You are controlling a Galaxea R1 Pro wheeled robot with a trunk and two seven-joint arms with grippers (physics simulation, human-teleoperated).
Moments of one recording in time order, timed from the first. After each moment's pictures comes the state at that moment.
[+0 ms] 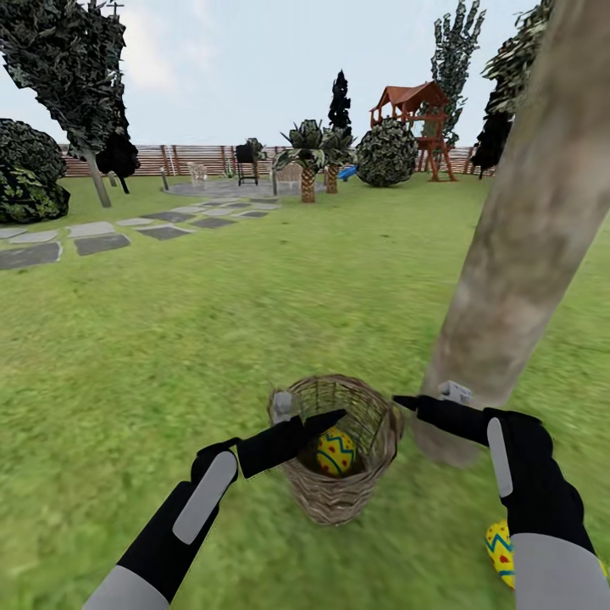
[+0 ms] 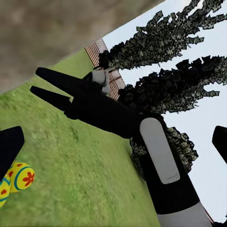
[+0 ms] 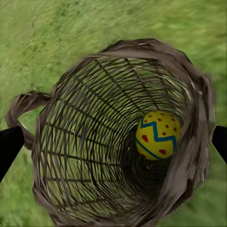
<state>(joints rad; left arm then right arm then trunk) -0.50 -0.05 -0.34 -1.19 0.96 0.66 -0.64 -0.59 -0.04 -0.36 -1.30 -0.02 0.97 0.61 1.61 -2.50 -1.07</state>
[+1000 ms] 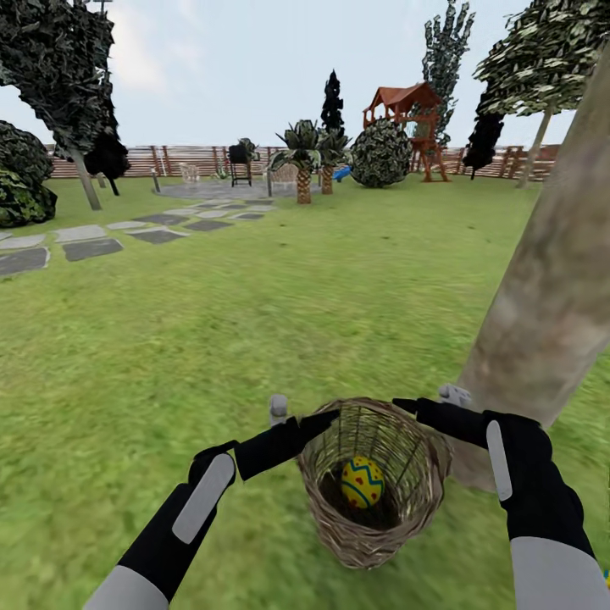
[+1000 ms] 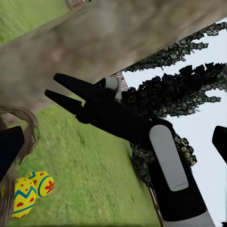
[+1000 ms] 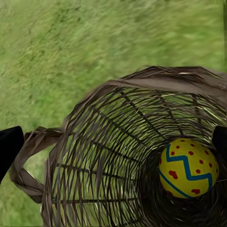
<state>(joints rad) -0.50 -0.05 -0.31 -1.14 0.96 0.66 -0.64 -0.57 -0.04 -0.36 -1.30 -0.01 0.96 0.61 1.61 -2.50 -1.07</state>
